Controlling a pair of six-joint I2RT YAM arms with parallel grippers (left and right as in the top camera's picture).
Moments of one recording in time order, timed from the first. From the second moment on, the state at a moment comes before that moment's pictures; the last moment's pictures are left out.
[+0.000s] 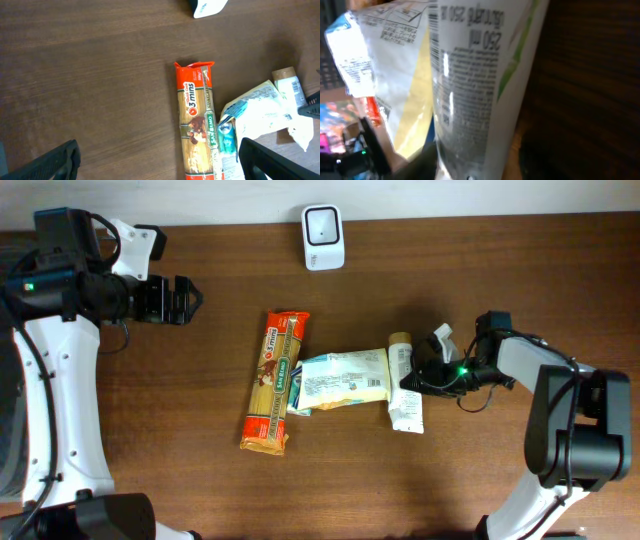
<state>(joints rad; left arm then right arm) 0.16 1.68 1.83 -1.19 0.39 0.27 -0.13 1.96 1.06 -0.68 -0.83 -0.22</state>
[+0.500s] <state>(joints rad) 0.16 1.68 1.83 -1.19 0.39 0.27 0.24 1.74 1.32 -1.12 0.17 0.19</state>
